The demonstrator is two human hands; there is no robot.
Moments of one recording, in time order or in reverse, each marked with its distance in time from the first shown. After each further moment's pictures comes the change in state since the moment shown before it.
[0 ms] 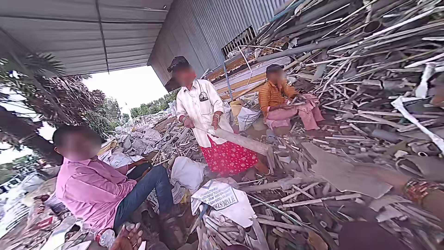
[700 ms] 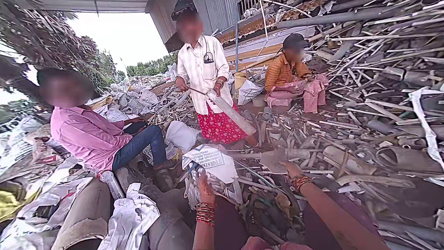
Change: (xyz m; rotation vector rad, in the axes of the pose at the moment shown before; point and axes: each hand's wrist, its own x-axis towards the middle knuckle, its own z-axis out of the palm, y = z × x) left_hand -0.060 -0.157 0.284 -0.228 0.269 -0.274; right_hand 0.014 0.055 0.198 0.068 0.133 0.412
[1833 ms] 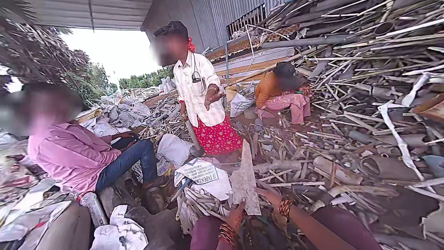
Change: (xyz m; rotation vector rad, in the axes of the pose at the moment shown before) left_hand -0.012 -0.115 0.023 0.526 -0.493 -0.334; right_hand -0.026 0.032 0.037 -0.201 -0.586 -0.345
